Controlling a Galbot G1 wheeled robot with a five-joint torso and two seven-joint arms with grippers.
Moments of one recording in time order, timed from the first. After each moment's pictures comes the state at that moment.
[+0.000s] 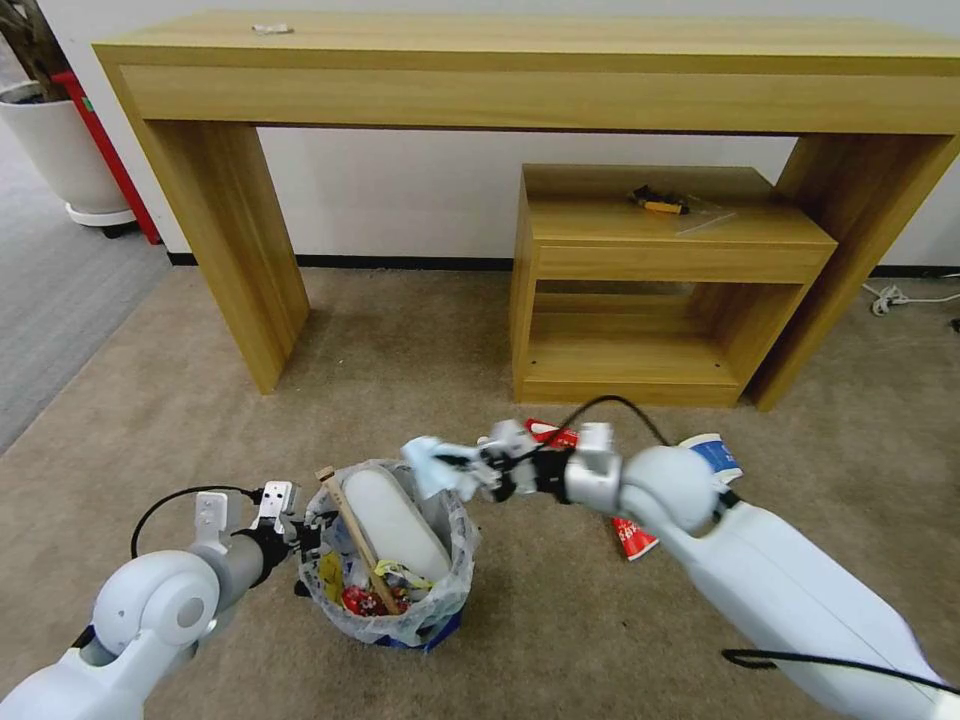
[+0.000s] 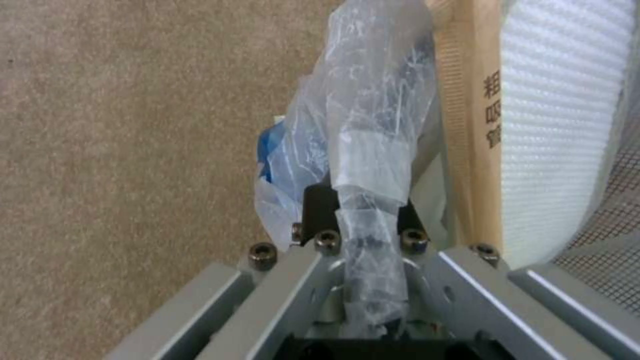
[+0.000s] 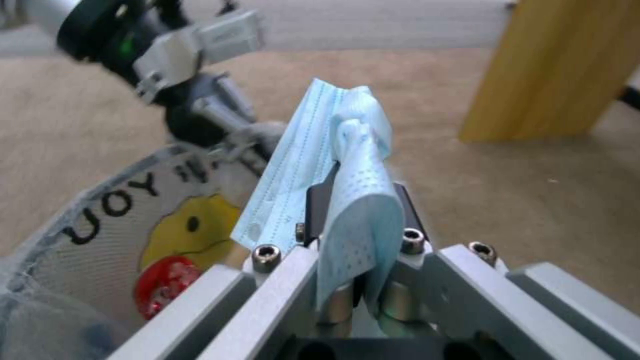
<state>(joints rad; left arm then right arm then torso) 1.37 -0.84 -0.49 -2.04 -1.00 0.74 -0.18 -0.62 0.98 -0.30 1.80 0.45 -0.31 -0.57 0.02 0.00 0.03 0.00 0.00</state>
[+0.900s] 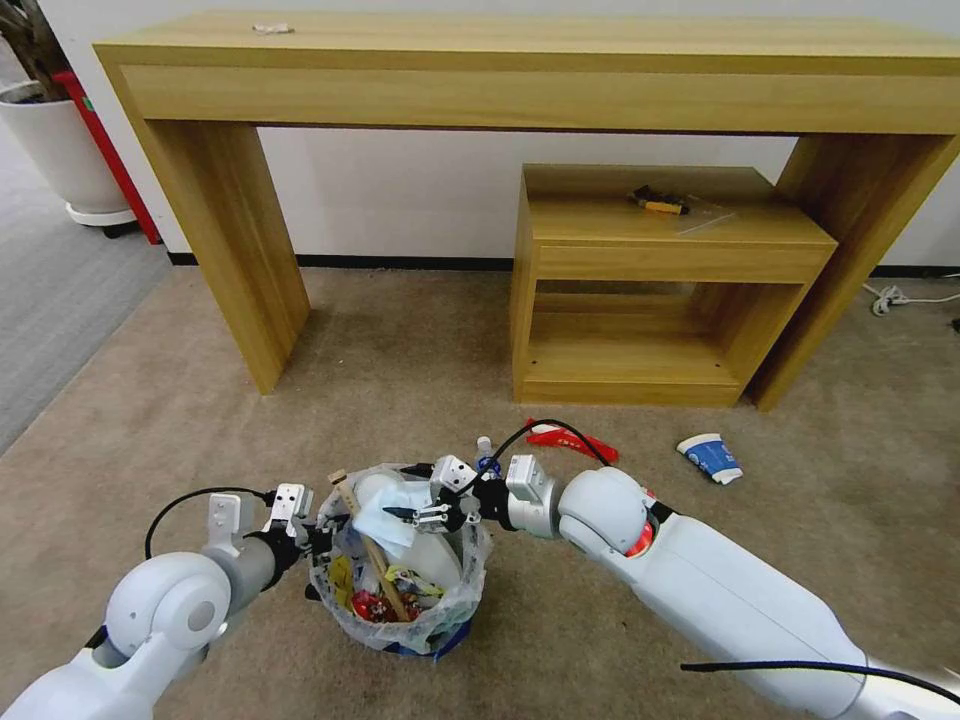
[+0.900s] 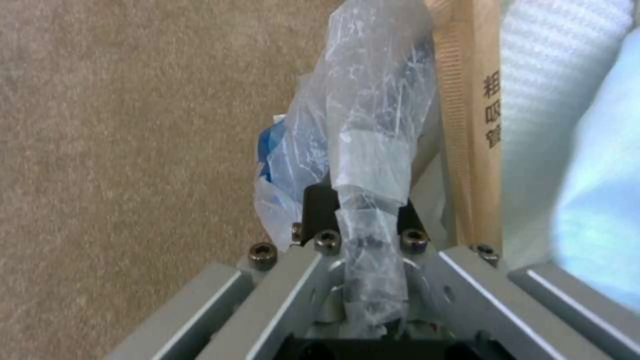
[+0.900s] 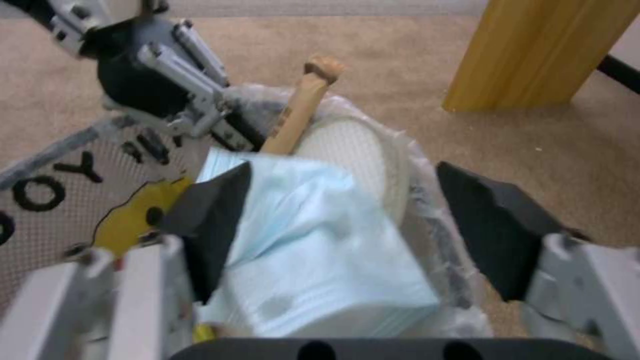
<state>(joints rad) 1.38 -0.86 -0.47 -2.06 -0.99 0.74 -0.20 -0.65 1.02 -0.35 1.79 0.38 -0.32 -0.43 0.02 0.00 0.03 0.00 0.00</state>
